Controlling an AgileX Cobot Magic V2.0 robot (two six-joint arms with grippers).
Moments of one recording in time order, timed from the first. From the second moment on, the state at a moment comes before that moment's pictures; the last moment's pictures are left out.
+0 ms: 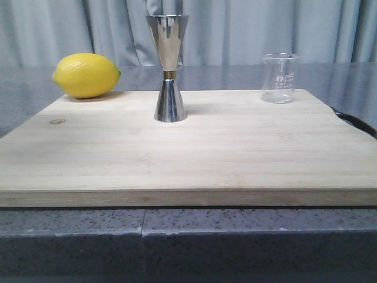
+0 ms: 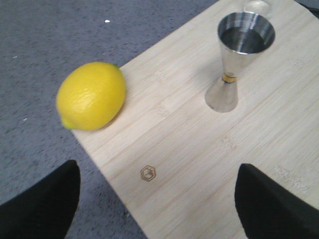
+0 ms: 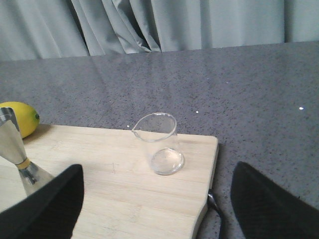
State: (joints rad) left arm -0.33 1.12 -1.14 -0.34 0.88 0.52; right arm 0.04 0.81 -0.49 -1.49 -0.32 1.63
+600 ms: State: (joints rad) left arm -0.33 0.63 -0.84 0.04 0.86 -0.03; right arm 0.04 0.53 -0.49 -1.49 -0.32 1.87
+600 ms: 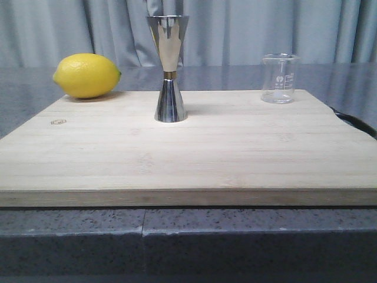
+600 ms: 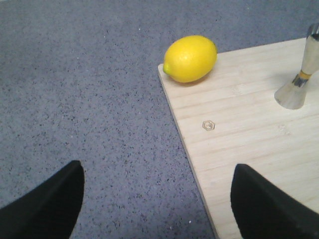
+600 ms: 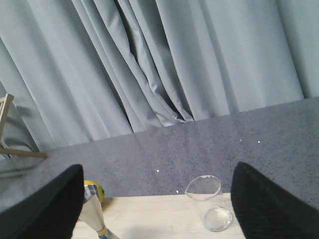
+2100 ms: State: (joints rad) left arm -0.33 0.54 -0.77 0.04 0.75 -0.04; right arm 0.04 0.38 -0.46 -1.49 -0.16 1.97
